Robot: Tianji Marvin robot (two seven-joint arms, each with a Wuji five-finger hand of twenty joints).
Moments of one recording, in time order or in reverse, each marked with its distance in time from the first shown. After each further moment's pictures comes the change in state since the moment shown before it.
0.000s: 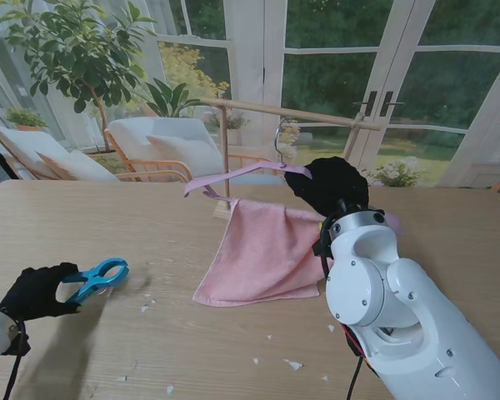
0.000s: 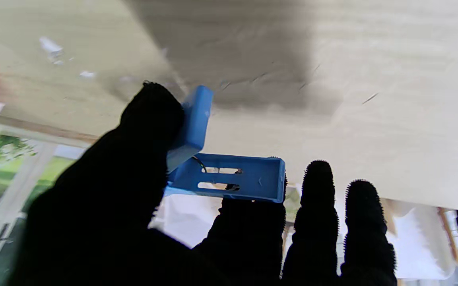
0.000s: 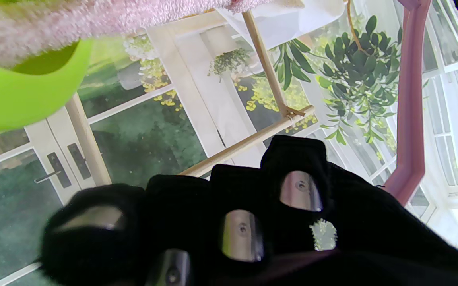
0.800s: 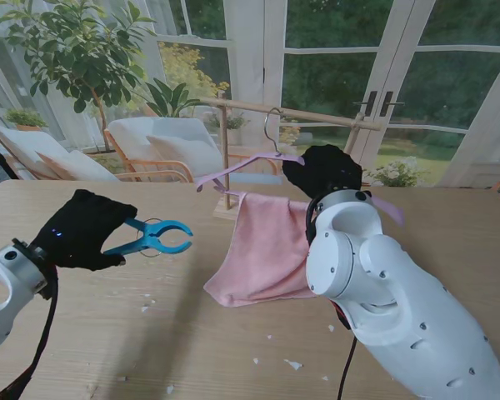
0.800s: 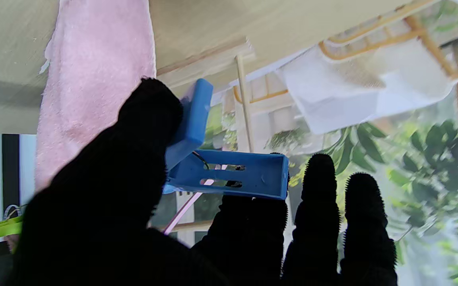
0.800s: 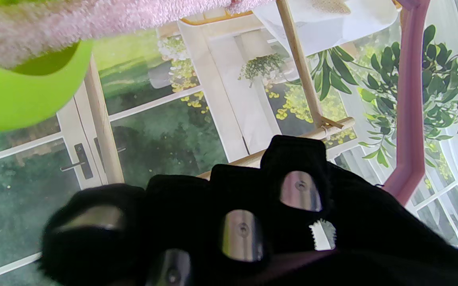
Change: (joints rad) left arm -0.014 0.011 0.039 -0.573 0.157 -0.118 -0.157; right arm 0.195 0.020 -0.139 0.061 -0.095 0.233 0.138; left_hand 0.000 -0.025 -0.001 0.000 0.036 0.003 0.015 -0.004 0.046 0.021 0.000 -0.002 0.059 0.017 0.023 0.000 0.054 0.014 0.064 -0.014; right_hand 0.009 0.000 -0.010 0.020 0.000 0.001 0.000 0.000 0.000 0.000 0.000 0.000 0.000 0.000 0.000 0.000 0.000 0.000 0.000 0.000
